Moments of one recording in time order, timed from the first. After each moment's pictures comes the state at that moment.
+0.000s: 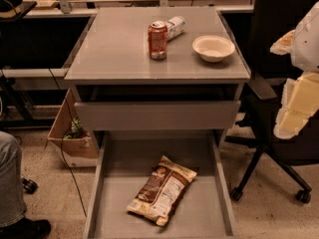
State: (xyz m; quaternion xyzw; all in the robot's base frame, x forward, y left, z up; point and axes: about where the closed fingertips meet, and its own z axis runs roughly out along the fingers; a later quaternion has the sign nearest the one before) arm 0.438 -0.216 0.978 -0.60 0.78 -0.04 0.16
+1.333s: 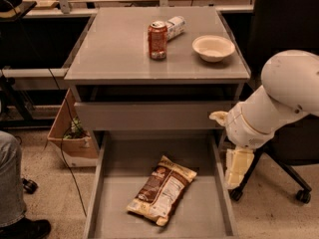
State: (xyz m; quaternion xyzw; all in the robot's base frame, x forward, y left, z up) arm 0.453 -0.157 0.776 -0.71 0.69 0.06 0.17
